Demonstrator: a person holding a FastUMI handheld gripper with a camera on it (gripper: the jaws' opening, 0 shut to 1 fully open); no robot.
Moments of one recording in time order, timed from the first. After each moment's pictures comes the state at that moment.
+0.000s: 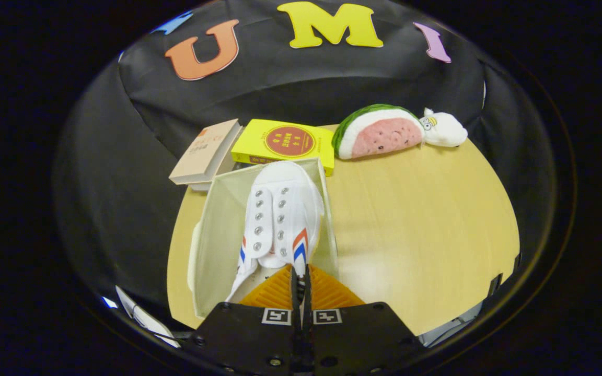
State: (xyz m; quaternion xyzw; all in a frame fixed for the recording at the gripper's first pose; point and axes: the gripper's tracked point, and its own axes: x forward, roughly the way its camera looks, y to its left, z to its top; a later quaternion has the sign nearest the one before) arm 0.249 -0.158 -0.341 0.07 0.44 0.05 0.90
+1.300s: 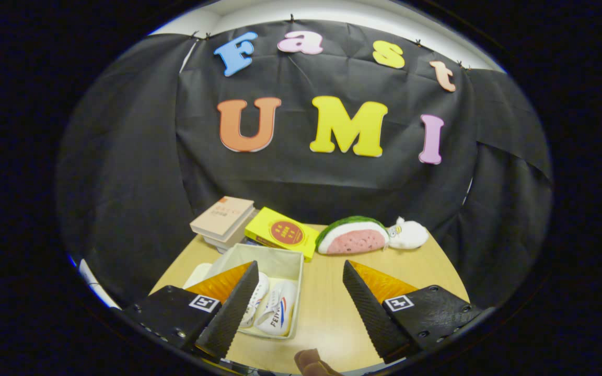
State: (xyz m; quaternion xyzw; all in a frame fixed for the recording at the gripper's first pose) arm 0.152 -0.200 -0.095 -0.03 0.15 0.07 0.99
